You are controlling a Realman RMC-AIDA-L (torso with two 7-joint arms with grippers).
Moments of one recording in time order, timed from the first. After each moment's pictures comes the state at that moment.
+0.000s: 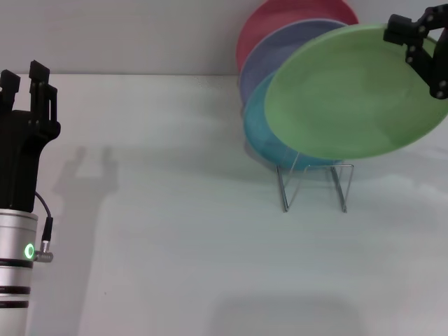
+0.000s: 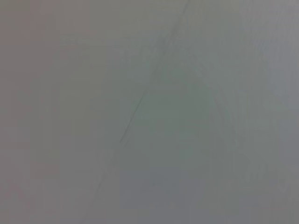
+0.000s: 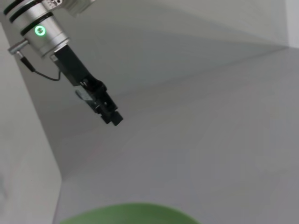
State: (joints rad) left arm -0.28 -2.08 2.64 0.60 -1.24 1.50 -0.11; right arm 0.70 1.93 -0.16 -0.59 -2.01 -1.92 -0.09
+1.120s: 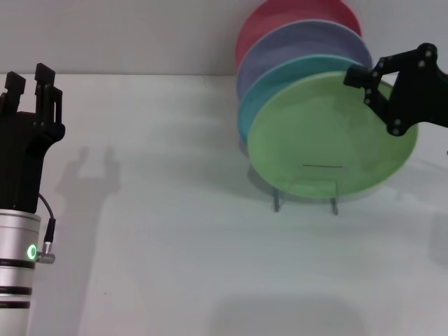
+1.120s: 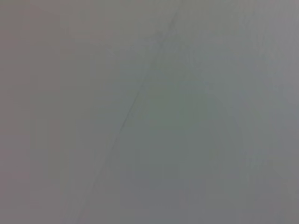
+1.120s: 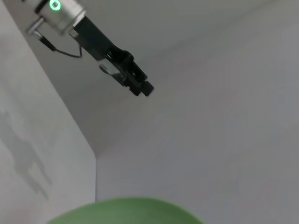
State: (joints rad) left arm -0.28 -2.08 2.64 0.60 -1.23 1.48 -0.12; right arm 0.64 1.98 -0.32 -0.50 -1.96 -1.70 -0.07
